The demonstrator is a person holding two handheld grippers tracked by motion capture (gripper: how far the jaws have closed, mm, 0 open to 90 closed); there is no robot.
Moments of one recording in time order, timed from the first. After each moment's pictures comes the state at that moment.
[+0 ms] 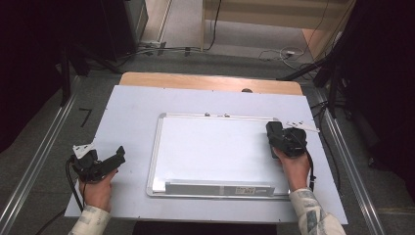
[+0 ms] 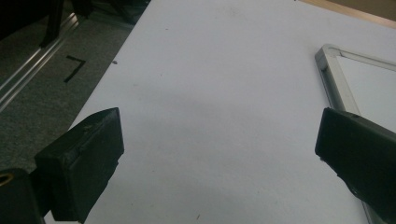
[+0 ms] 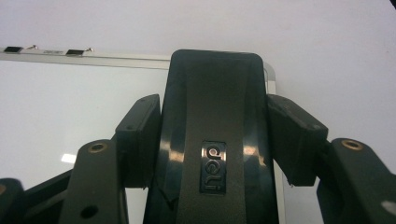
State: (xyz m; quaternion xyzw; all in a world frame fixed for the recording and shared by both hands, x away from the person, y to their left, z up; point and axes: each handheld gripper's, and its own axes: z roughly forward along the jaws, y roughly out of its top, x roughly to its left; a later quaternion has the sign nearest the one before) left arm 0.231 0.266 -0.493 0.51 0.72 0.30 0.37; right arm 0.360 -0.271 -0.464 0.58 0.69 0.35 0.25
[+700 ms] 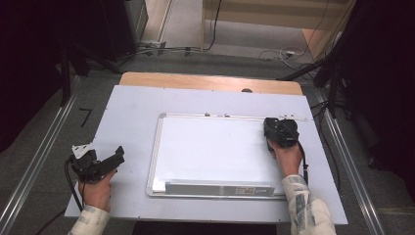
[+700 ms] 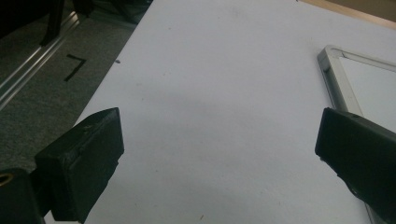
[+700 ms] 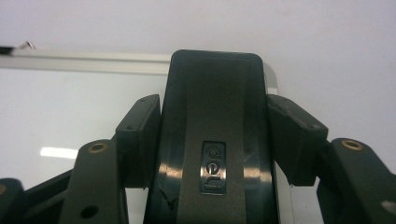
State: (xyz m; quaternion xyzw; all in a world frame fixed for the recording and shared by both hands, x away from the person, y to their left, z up) left arm 0.231 0.269 -0.493 0.50 0.72 0.29 0.37; right arm 0.403 -0.263 -0.486 0.61 0.69 0.30 0.26
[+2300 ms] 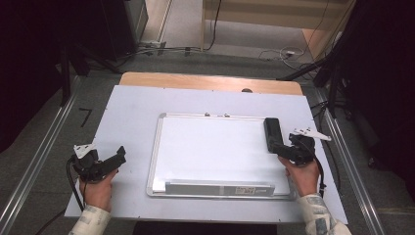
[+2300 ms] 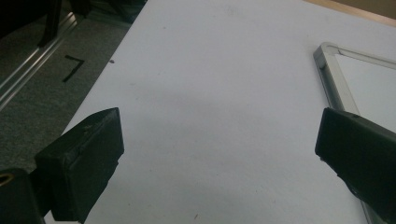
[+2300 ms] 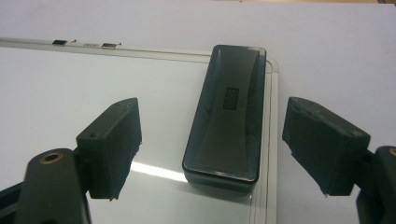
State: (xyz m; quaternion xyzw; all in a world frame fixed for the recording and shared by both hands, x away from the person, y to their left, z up) left arm 0.231 0.265 -0.493 0.51 0.72 0.29 0.37; right arm 0.329 -0.287 -0.452 0.55 0.70 0.38 0.23
